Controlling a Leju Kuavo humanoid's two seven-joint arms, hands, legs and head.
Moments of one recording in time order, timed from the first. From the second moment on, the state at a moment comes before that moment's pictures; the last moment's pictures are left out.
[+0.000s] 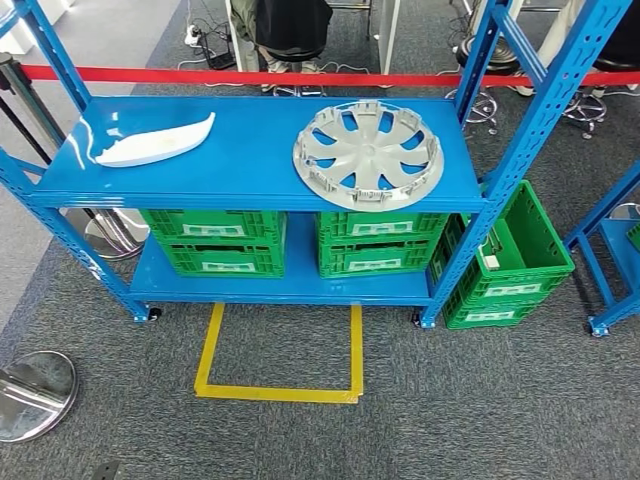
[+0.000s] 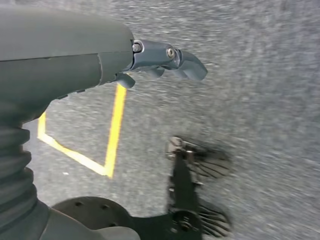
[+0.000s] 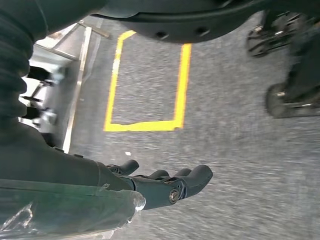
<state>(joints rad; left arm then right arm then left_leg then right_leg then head) 0.14 -0.02 0.03 -0.37 0.00 -0.01 -0.02 0.14 0.01 0.03 -0.42 0.00 0.01 -0.02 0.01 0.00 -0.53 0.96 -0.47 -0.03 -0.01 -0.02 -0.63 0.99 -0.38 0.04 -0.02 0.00</state>
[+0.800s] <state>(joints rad) -0.07 -0.19 0.26 -0.39 -0.11 -0.30 -0.50 -0.08 0.10 -0.09 -0.41 -0.06 0.30 -0.50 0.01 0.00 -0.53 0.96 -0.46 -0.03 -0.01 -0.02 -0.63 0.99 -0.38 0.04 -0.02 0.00</state>
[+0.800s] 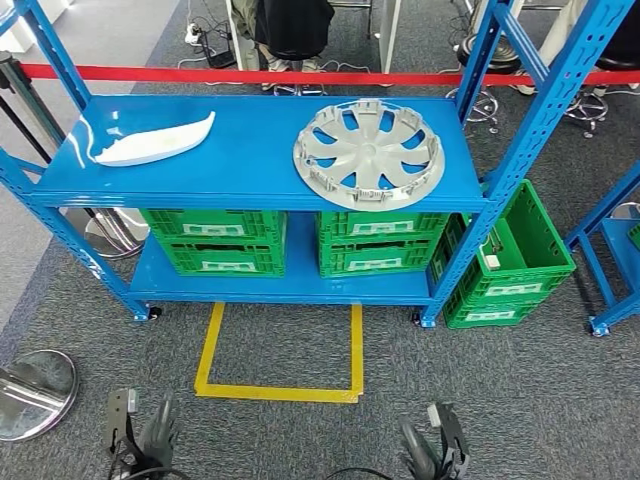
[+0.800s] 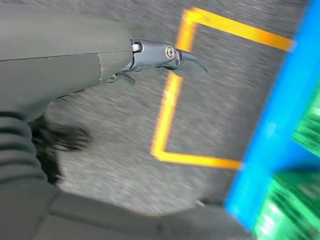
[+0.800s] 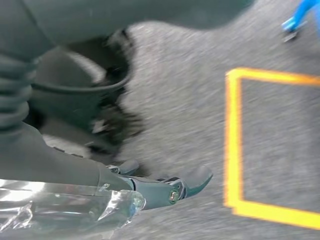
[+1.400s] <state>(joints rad) 0.05 -0.23 0.28 -0.95 -0.12 -0.19 -0.66 -0.12 0.15 -0.21 -0.41 -0.03 0.39 -0.66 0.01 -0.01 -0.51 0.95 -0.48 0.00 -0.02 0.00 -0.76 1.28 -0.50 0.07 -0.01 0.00</state>
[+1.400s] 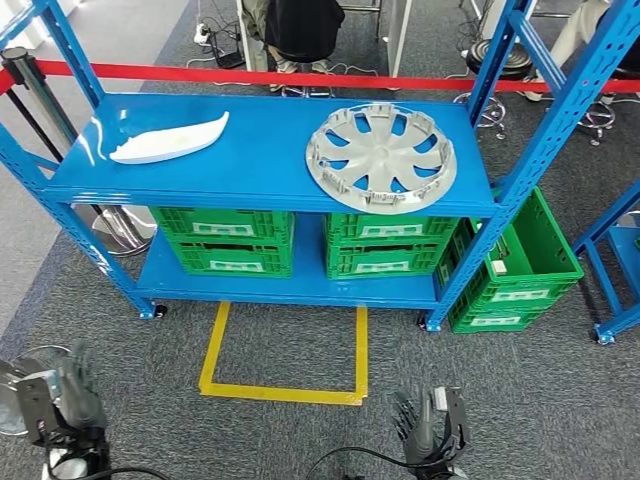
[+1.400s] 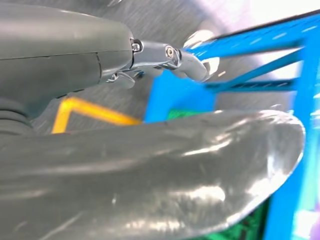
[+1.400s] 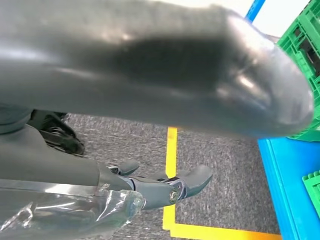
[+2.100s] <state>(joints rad) 0.25 -0.20 0.26 -1.61 -0.17 0.06 -0.70 -0.09 0.19 -0.28 -0.44 0.04 0.45 -0.70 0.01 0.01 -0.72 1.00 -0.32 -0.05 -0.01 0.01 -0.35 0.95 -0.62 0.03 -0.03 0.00</state>
